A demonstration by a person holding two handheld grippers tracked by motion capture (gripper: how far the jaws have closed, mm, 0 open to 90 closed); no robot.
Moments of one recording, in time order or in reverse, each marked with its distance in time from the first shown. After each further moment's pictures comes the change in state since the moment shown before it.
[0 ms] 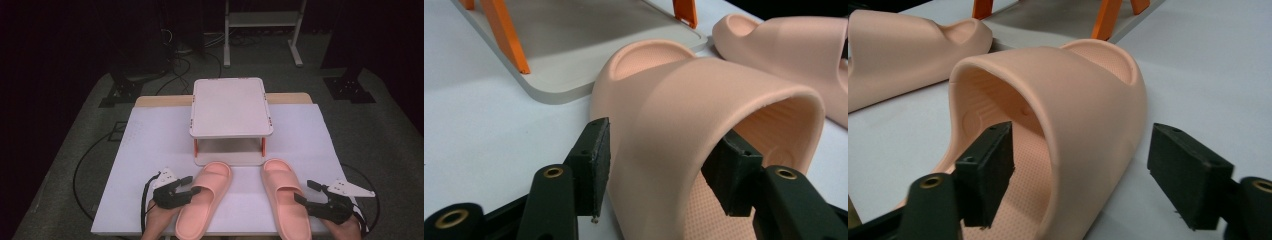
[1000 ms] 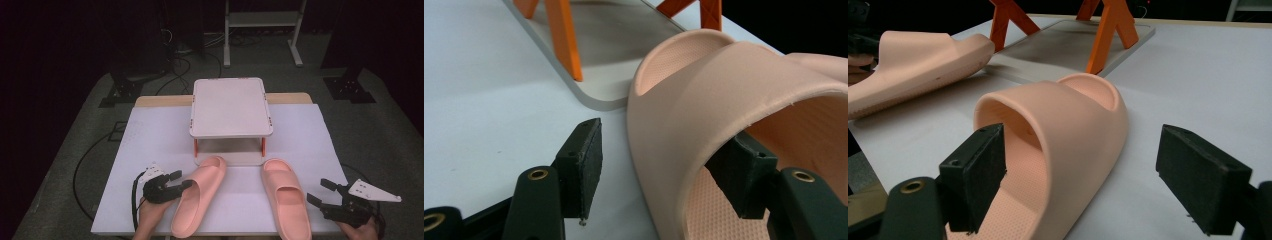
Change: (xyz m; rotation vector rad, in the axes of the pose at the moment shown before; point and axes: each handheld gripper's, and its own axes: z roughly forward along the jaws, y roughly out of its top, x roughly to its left) left arm 0.022 0.004 -0.016 -0.047 0.030 -0.102; right arm -0.010 0.006 -0.036 -0.094 0.036 0.015
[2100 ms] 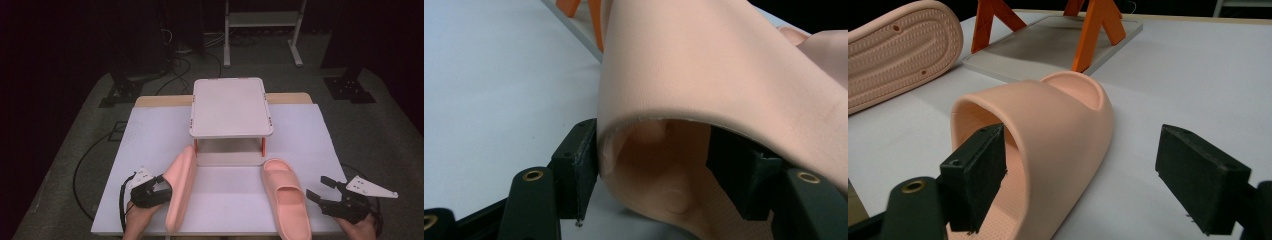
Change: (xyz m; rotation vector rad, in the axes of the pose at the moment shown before) left arm 0.013 -0.008 -0.028 0.002 0.089 0.061; right arm -0.006 0.002 0.006 0.016 -0.039 0.007
